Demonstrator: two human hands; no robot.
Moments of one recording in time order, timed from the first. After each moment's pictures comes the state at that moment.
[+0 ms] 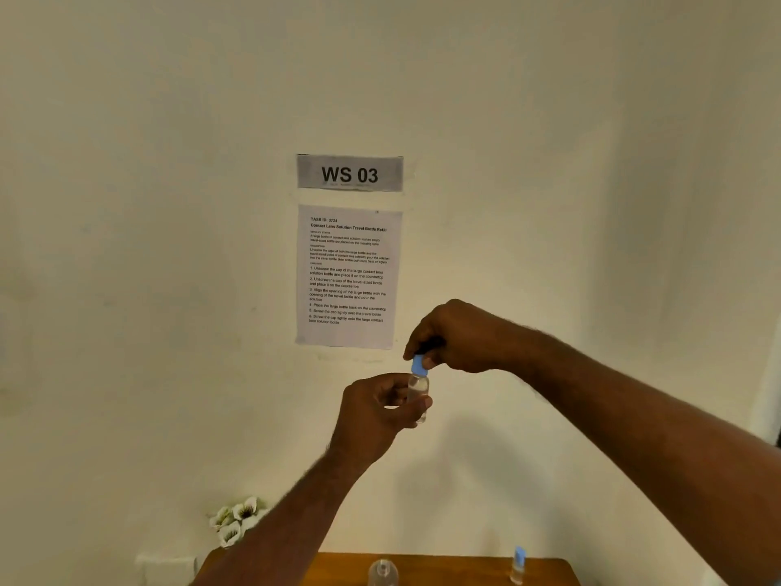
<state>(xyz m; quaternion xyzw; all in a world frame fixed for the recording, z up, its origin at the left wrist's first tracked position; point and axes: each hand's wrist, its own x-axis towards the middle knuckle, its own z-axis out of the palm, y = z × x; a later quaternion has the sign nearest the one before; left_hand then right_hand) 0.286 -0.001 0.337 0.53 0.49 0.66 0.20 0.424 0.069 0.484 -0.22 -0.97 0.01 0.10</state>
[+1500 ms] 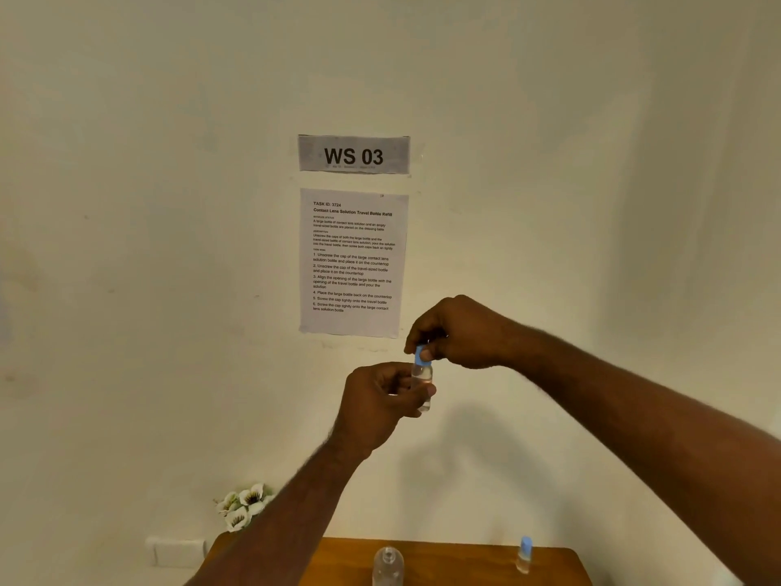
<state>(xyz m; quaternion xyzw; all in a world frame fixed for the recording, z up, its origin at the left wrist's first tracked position) 0.281 0.008 0.337 0.51 0.50 0.66 0.22 0.417 0.084 0.468 -0.23 -0.96 0.06 0.13</state>
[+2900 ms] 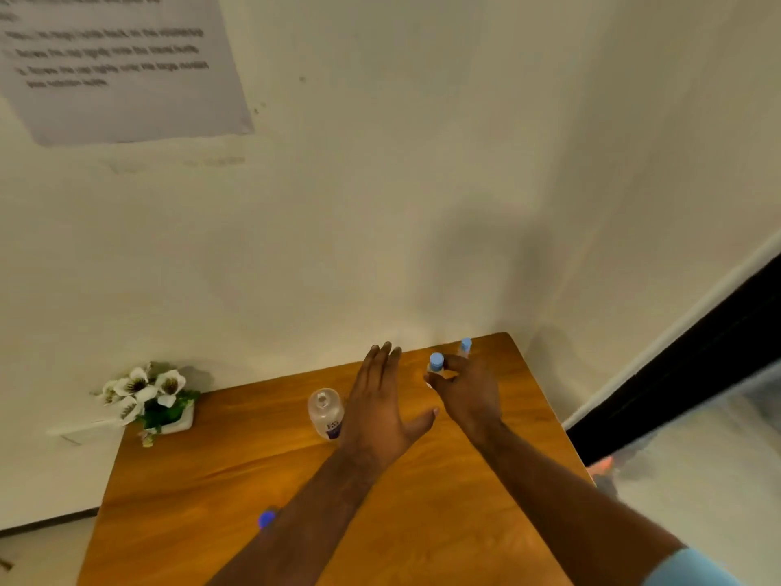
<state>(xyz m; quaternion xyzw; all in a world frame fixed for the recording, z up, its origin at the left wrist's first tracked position) 0.354 0.102 0.049 0.66 0.70 0.24 0.13 0.498 0.172 0.048 -0.65 -0.66 0.29 0.24</state>
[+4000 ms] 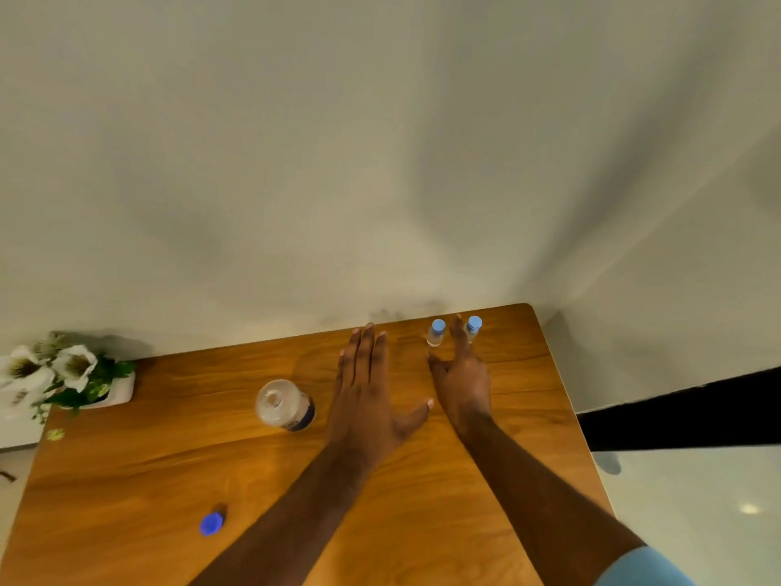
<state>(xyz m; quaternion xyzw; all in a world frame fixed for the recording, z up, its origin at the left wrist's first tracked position) 0.371 0.178 -0.048 0.62 0.75 0.14 0.15 0.506 0.266 -0.096 -0.67 -0.64 0.32 0.19</state>
